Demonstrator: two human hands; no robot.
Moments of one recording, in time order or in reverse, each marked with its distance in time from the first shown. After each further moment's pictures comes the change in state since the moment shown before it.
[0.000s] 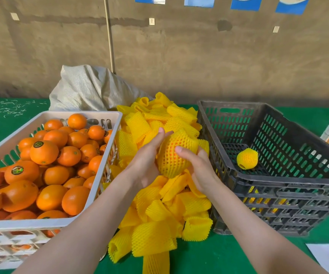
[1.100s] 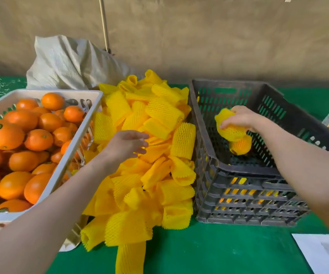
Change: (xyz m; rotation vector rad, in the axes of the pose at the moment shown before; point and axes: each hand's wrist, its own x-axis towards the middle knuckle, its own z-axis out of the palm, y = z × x) left_hand 0.022 -0.014 0.000 0.677 0.228 -0.002; right_hand 0.145 -0.049 -0.211 -1.207 0.091 0.392
